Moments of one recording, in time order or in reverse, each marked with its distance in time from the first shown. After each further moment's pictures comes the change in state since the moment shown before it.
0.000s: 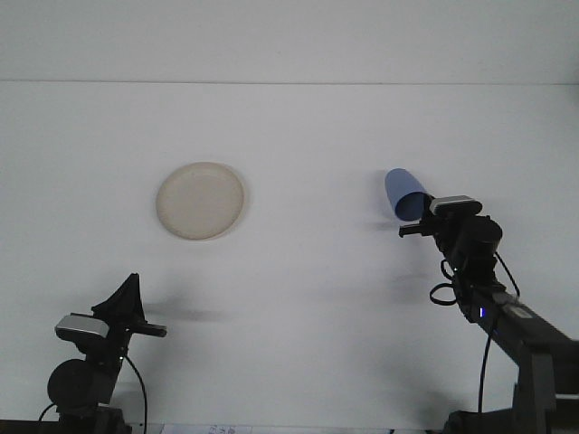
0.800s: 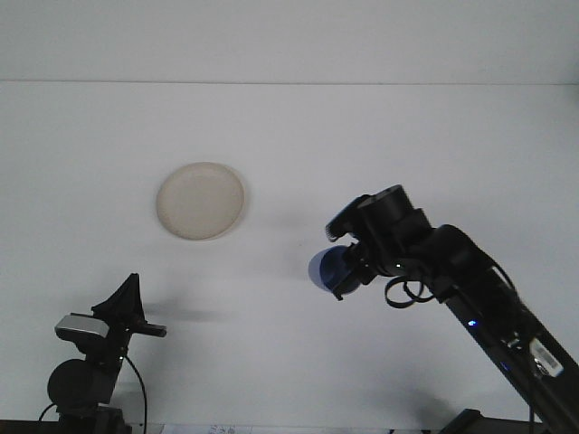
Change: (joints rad) left arm 0.000 0.000 0.000 0.000 0.000 0.000; right arm 0.655 -0.047 0.842 -1.669 0.184 -0.133
